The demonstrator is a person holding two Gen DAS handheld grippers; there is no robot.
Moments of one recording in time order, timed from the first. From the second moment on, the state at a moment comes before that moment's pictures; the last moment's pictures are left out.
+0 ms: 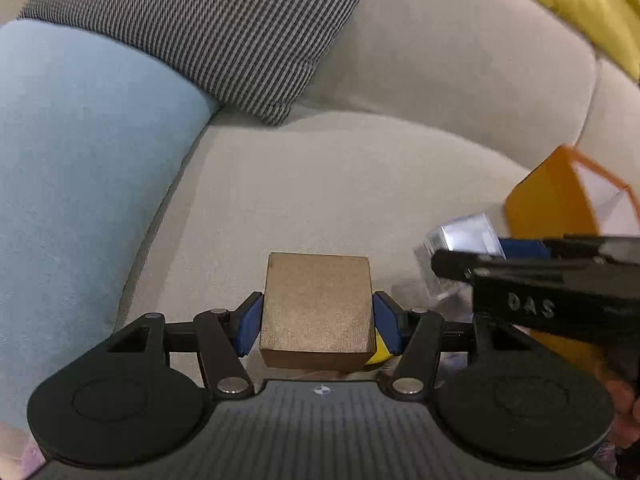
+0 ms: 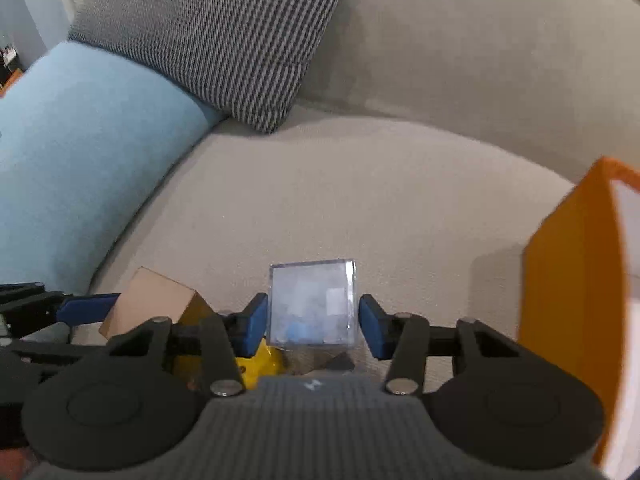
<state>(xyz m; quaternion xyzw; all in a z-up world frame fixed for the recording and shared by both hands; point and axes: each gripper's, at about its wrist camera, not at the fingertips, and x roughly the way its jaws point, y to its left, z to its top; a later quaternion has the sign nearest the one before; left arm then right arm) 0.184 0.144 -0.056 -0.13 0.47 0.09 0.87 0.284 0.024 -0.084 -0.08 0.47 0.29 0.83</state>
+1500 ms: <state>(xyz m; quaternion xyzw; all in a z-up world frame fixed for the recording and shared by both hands) 0.231 -0.168 -0.074 0.28 0.55 -0.36 0.70 0.284 -0.250 -0.097 0.05 0.54 0.11 0.83</state>
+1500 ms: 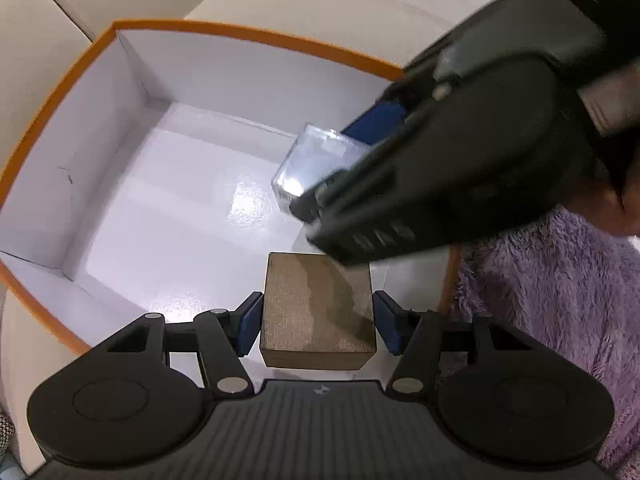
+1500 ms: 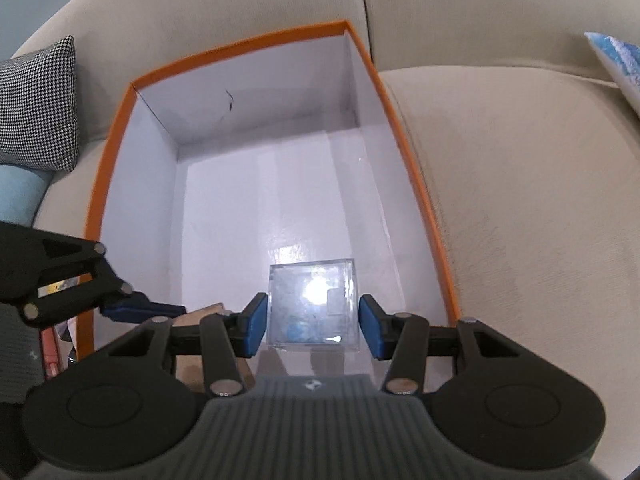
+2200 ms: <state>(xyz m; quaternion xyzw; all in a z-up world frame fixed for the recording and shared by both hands) 0.259 -0.137 -0.091 0.19 0.58 -0.36 0.70 0.279 -0.235 -0.119 0.05 0.57 0.13 0.81</state>
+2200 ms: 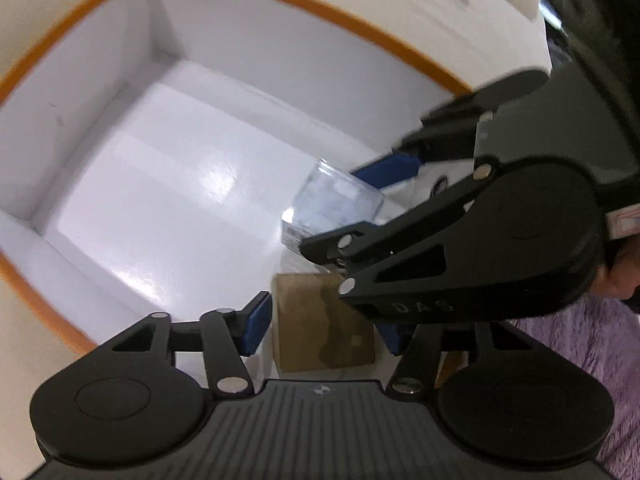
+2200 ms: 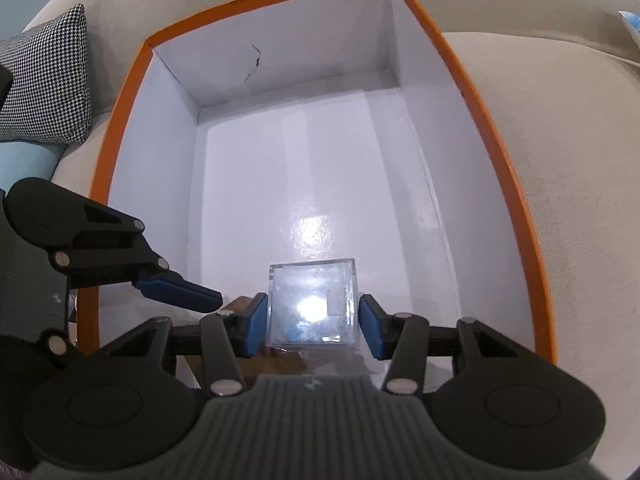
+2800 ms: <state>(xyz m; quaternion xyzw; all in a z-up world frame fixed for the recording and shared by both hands) 0.232 -0.061 -0.032 -0.01 0.50 -0.24 0.83 0.278 -0.236 -0.114 0.03 0.57 0.15 0.81</state>
